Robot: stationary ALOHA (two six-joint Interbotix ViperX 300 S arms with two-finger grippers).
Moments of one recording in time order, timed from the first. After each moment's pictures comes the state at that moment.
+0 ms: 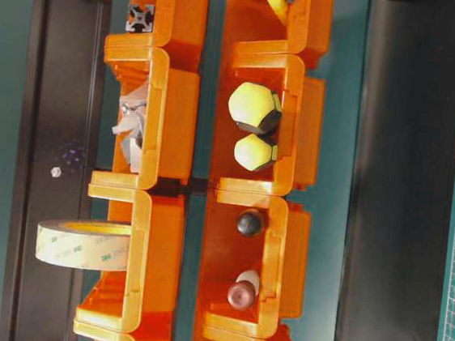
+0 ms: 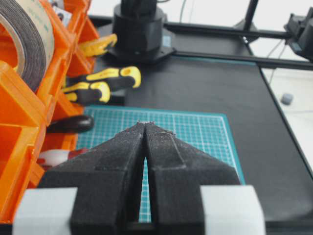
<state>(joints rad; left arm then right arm) 0.00 -0.97 1.07 0.03 -0.01 -0.12 0.72 0.03 0.26 -1.33 1.91 0.36</state>
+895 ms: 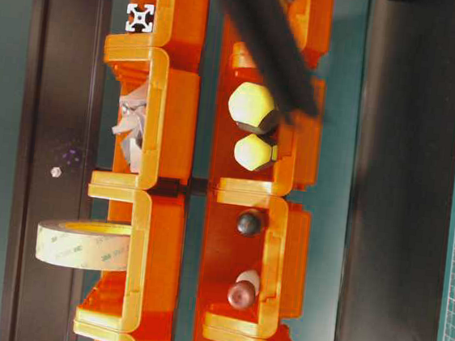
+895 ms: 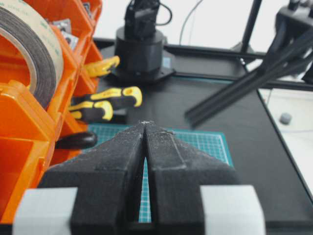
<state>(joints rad) 0.01 -1.03 1.07 0.03 -0.01 -0.12 0.87 0.21 0.21 -1.11 1.46 0.35</state>
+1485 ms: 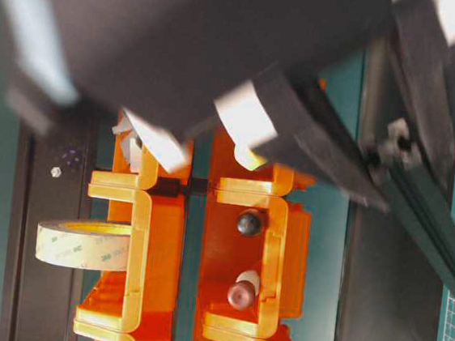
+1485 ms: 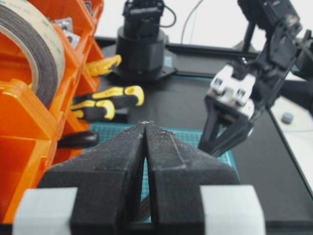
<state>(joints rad) 0.01 -1.03 1.07 0.03 -0.01 -0.12 0.52 0.27 0.32 -1.11 0.96 0.23</state>
